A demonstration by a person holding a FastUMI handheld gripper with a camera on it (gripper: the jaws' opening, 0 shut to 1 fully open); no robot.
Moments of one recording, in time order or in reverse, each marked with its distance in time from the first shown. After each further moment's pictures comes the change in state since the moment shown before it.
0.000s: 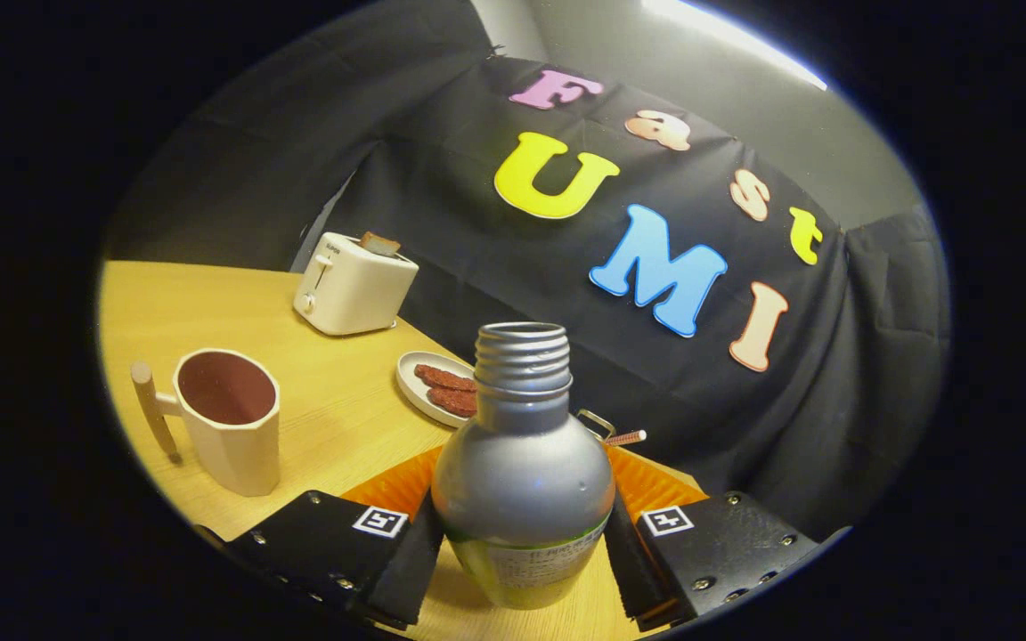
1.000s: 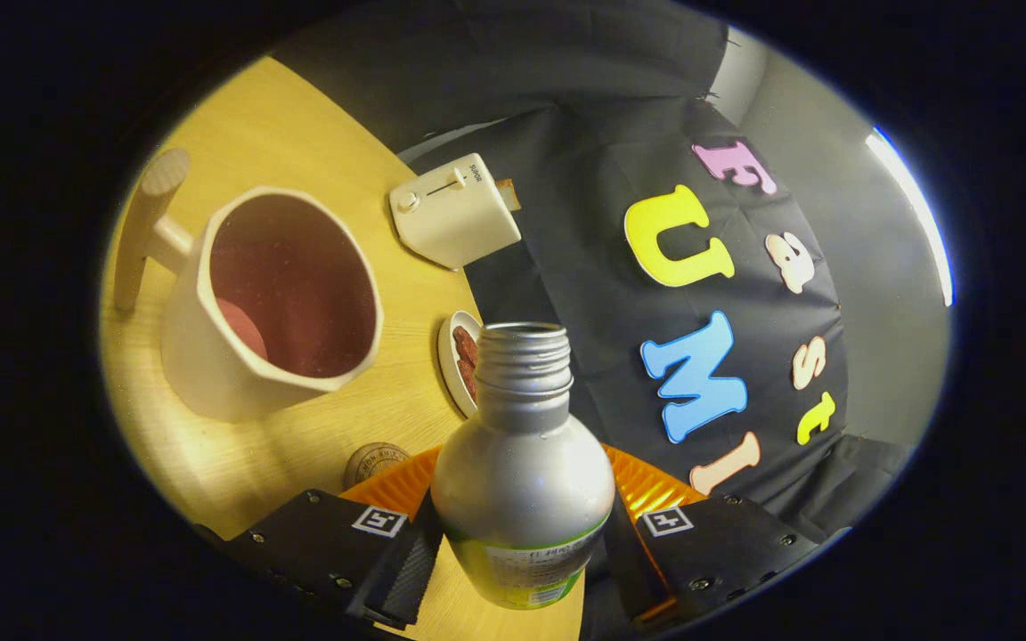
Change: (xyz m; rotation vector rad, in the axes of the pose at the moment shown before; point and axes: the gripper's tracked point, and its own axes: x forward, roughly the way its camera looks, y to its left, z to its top) arm 0.015 0.059 -0.003 -0.634 -0.006 0.000
